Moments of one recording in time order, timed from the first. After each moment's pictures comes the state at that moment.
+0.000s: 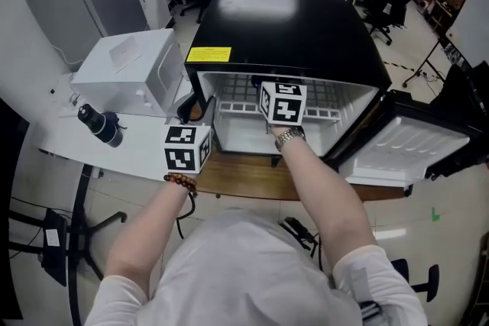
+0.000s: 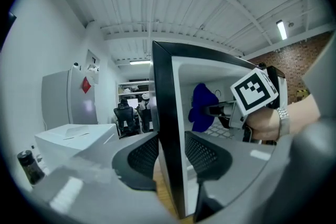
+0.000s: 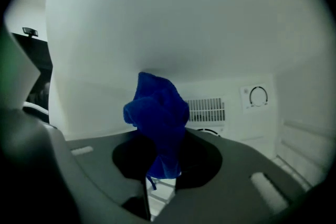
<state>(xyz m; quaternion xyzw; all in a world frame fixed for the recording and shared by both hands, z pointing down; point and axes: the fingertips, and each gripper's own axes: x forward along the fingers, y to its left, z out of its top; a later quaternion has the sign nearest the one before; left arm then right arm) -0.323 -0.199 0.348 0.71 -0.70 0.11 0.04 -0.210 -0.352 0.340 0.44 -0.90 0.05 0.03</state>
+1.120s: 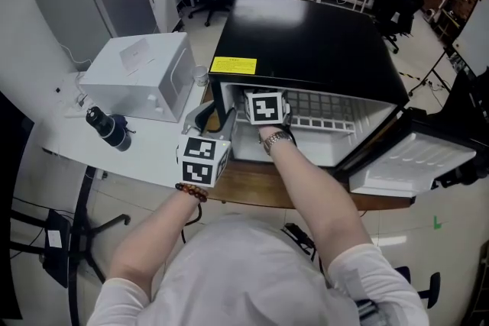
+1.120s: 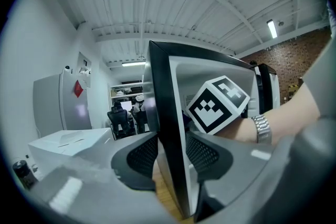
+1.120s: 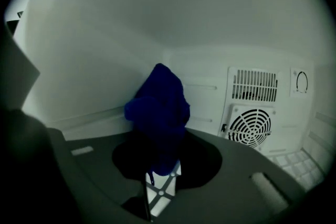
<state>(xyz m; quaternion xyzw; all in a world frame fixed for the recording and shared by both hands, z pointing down) -0.324 -0.199 0.349 0.73 -0.67 0.13 0.01 -0.296 -0.348 0.404 0.42 -0.89 0.08 0.18</state>
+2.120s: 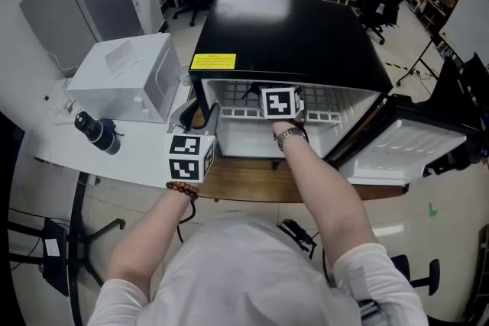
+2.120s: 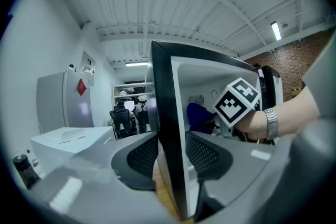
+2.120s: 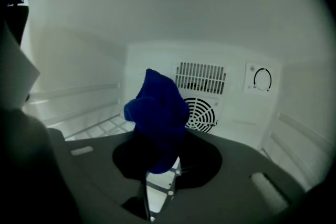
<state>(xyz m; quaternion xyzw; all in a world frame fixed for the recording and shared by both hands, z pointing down) -0.323 -0.199 0.347 0.73 -0.68 0.11 0.02 -0.193 -0.375 0.411 0.50 -0.83 0.07 0.23</state>
